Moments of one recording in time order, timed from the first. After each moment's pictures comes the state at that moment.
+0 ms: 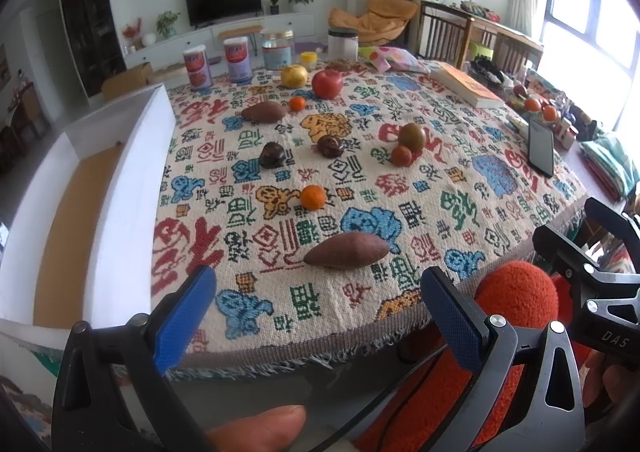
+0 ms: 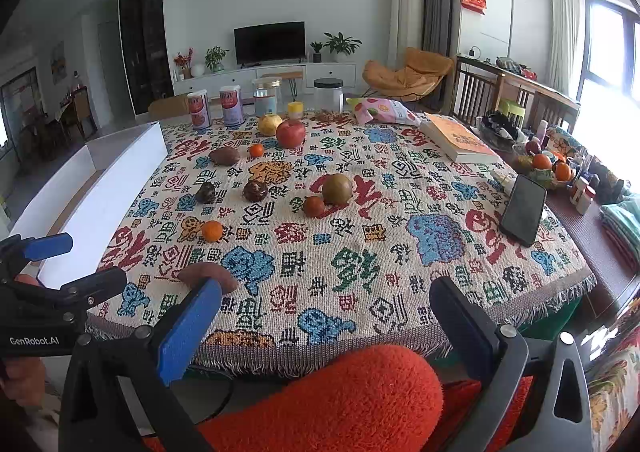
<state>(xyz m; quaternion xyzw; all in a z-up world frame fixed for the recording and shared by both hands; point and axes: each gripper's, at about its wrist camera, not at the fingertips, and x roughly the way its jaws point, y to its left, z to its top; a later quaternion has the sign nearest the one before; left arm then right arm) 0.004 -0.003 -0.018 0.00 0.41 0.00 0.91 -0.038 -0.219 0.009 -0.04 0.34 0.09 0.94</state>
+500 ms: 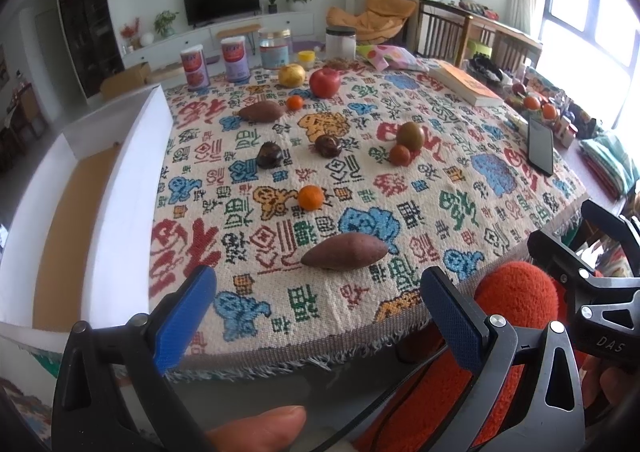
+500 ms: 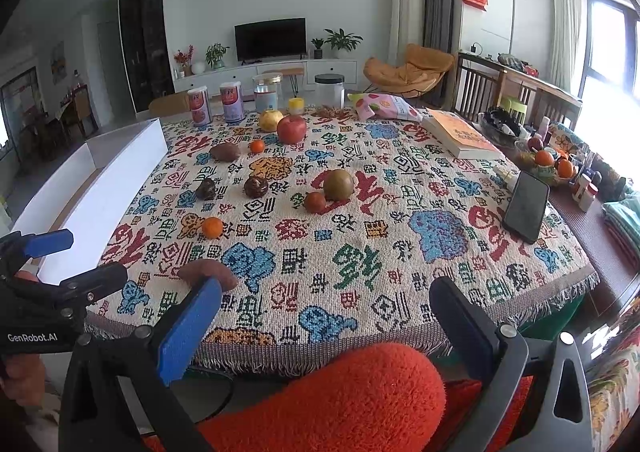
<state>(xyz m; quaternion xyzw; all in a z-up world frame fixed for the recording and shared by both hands) 0.007 -0.004 -0.016 0.00 0.42 0.00 0.91 -0.033 -0.216 0.004 -0.04 0.35 0.10 0.93</state>
